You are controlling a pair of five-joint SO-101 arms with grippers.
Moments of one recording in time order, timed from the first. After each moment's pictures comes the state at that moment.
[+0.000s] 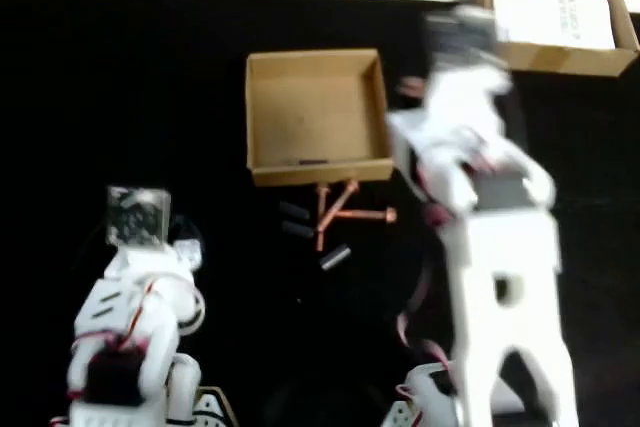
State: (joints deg) left arm -5.1 -103.7 84.4 59.3 5.4; right arm -16.3 -25.0 15.8 54.8 14.8
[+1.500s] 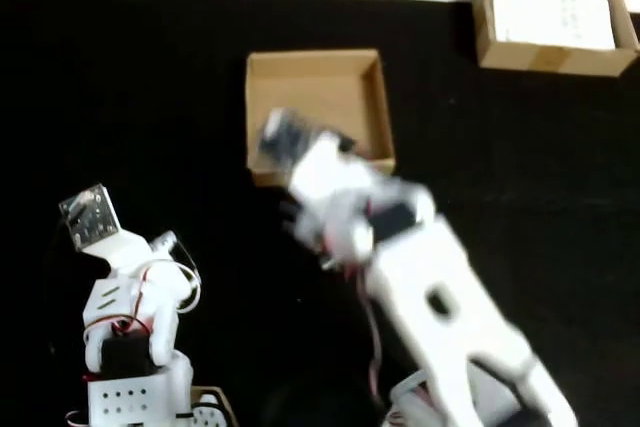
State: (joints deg) left arm -12.2 -103.6 96.3 50.7 22.5; right arm -39.5 -34.4 39.3 59.6 26.7
